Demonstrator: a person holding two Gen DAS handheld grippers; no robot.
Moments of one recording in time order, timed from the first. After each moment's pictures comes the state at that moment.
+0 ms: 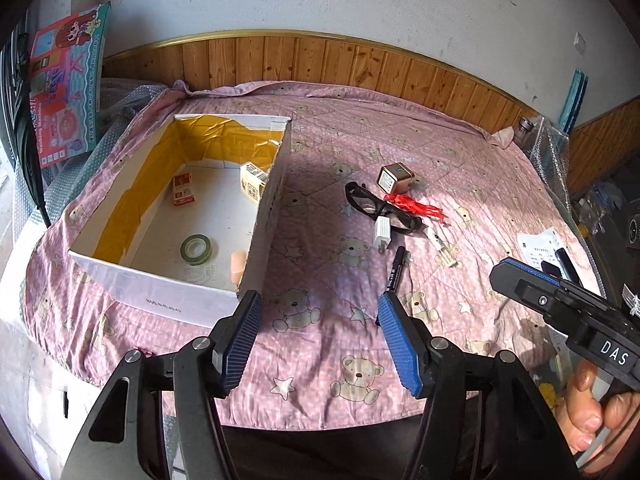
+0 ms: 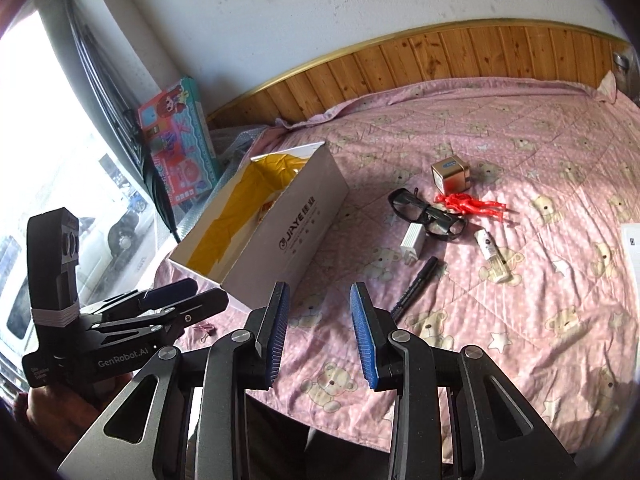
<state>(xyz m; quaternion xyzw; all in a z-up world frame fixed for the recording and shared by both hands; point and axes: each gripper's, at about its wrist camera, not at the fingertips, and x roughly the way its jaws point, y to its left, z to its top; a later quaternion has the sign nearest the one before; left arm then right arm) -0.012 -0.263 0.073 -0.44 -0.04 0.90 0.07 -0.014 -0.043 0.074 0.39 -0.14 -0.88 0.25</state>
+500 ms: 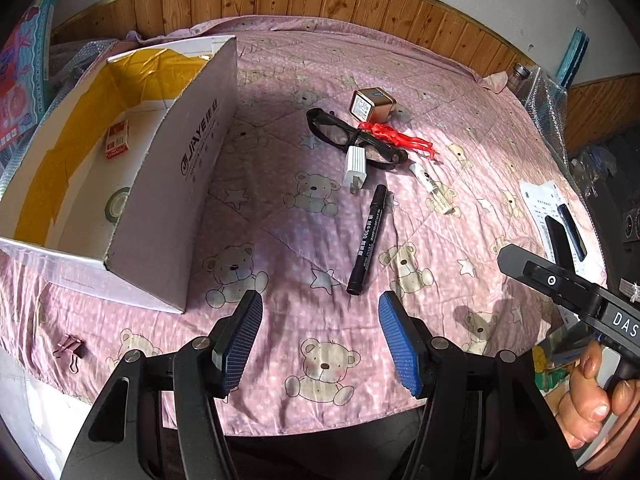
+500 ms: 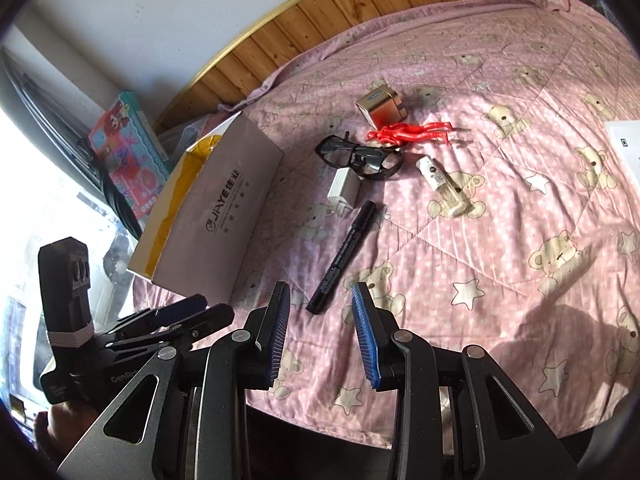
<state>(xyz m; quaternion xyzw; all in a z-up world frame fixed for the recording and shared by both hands) -0.049 -0.218 -0.005 -0.52 -0.04 0.85 0.11 -0.044 0.007 -0.002 0.46 -0.22 -0.84 0.20</state>
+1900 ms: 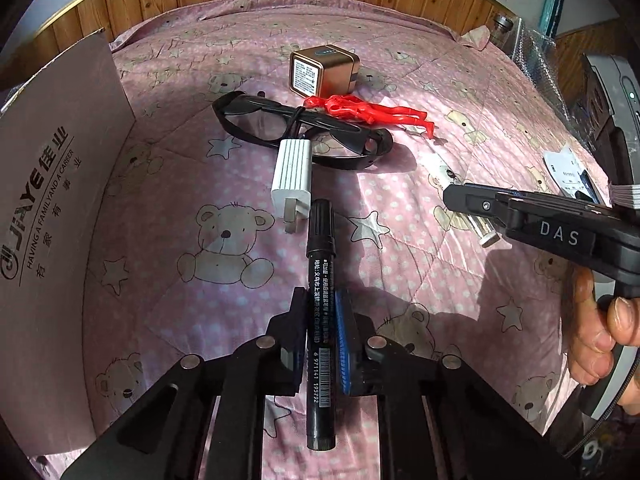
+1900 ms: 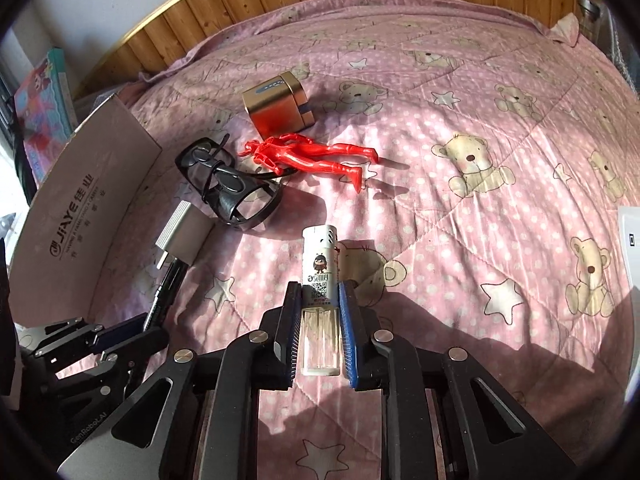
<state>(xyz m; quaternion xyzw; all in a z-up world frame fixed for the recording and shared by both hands) -0.128 -0.148 -0.081 -0.52 0.03 0.84 0.16 -0.163 0.032 -0.069 0.50 -0.08 -0.86 0.11</state>
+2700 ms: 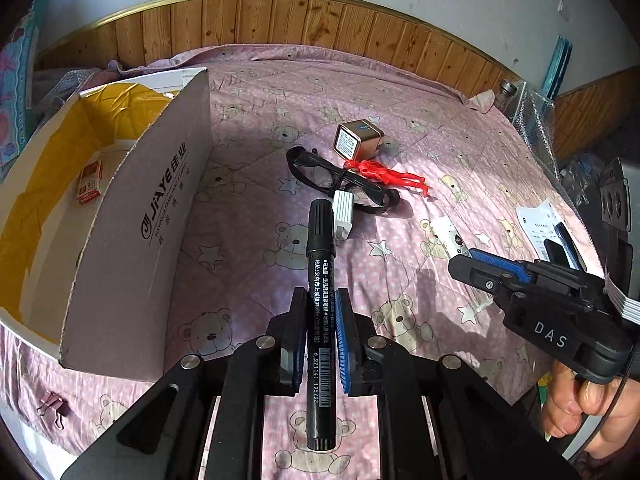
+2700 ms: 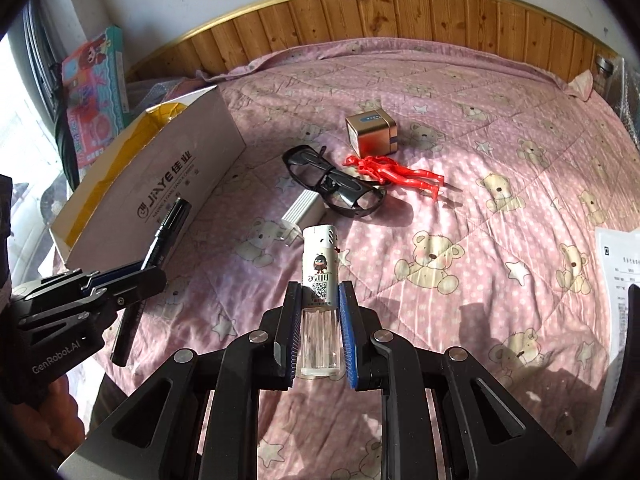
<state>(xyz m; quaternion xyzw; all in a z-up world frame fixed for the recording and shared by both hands) -0.078 -0.211 -0.006 -0.46 -0.04 0.88 0.14 -0.086 -0.030 -0.004 0.45 -0.04 -0.88 0.16</state>
